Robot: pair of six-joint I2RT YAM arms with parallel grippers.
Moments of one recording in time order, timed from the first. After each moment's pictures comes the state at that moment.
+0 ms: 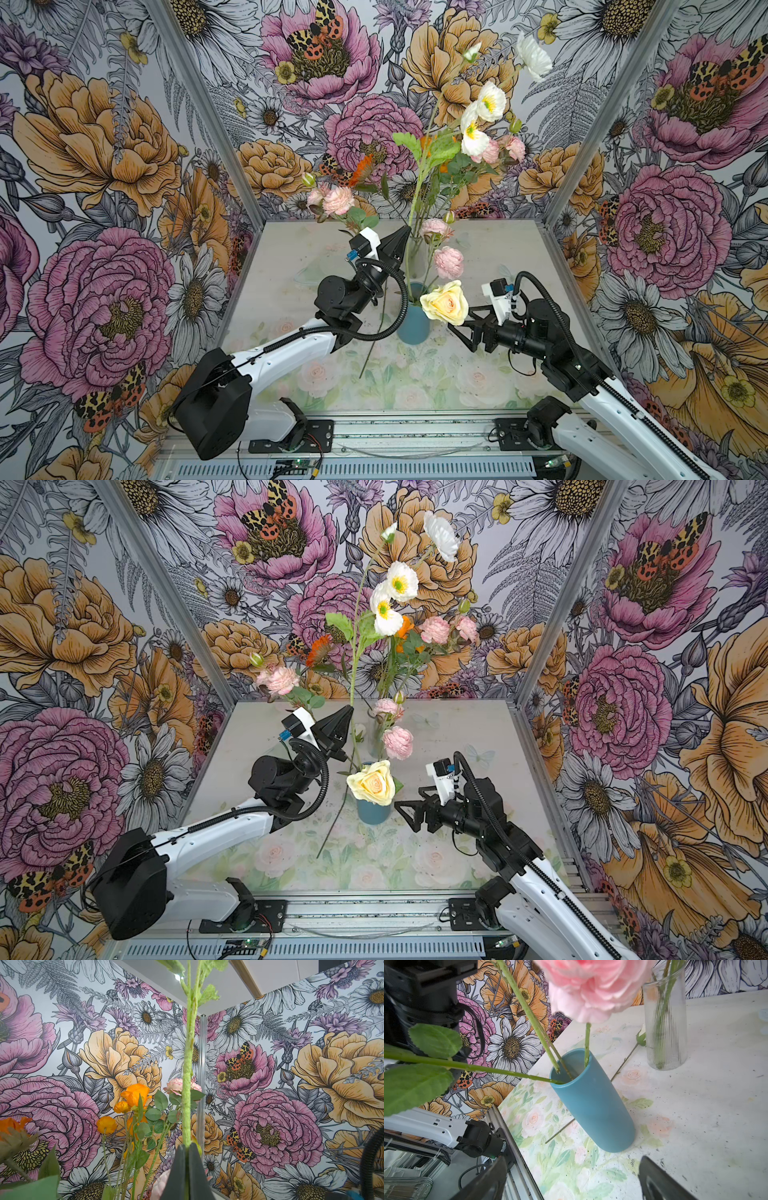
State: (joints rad) left arm -0.72 1.35 0.81 1.12 0.06 -0.10; right arm 0.51 0.65 0.61 -0.33 -0.46 0.37
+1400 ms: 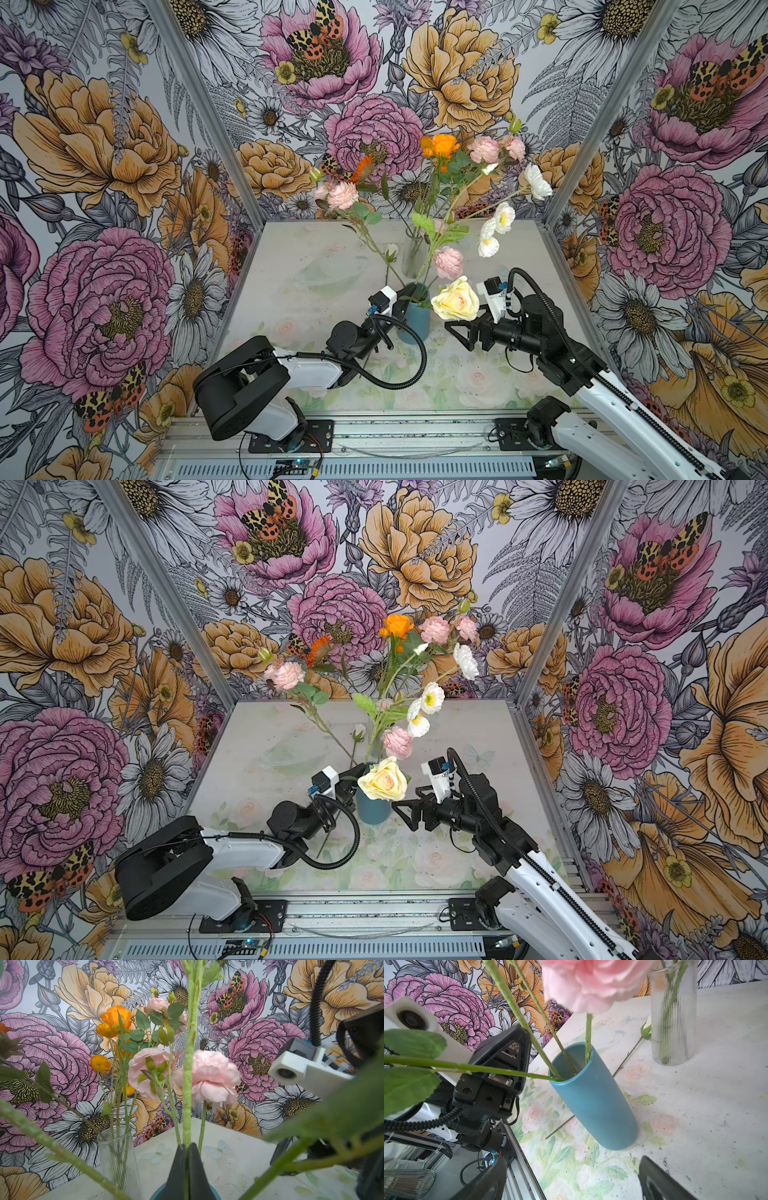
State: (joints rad) left arm -0.91 1.45 0.40 1.41 -0.09 0.09; right arm 0.51 0.71 0.63 -0.33 -0.48 0.35
